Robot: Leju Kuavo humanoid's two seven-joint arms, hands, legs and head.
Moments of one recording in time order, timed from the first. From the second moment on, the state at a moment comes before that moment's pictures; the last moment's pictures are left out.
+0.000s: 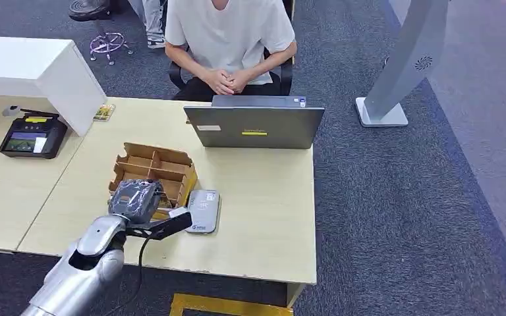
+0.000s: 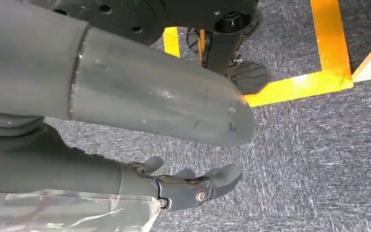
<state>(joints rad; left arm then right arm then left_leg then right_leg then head) -0.25 0.30 -0.38 -1.25 -1.14 0.01 0.14 -0.05 0.07 -0.19 -0.19 -0.01 -0.18 -0.18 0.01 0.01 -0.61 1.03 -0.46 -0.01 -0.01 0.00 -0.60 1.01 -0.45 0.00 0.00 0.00</state>
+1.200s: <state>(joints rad) -0.29 0.30 -0.32 -1.37 -1.16 0.26 0.07 -0.05 0.07 -0.21 -0.19 0.06 -0.17 -0.18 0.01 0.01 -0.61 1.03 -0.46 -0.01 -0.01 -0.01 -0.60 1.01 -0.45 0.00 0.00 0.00</state>
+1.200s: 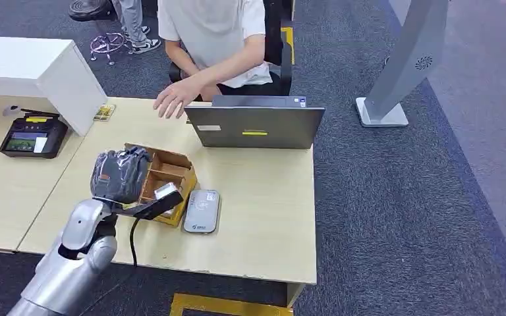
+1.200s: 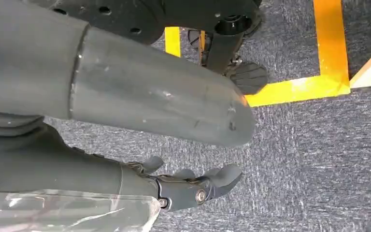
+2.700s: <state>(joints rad) -0.14 0.33 -0.23 -1.41 -1.14 0.09 0.05 -0.05 0.10 -0.24 -0.19 0.09 -0.18 -0.19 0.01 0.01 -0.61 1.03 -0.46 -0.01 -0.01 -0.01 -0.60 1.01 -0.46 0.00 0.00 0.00</state>
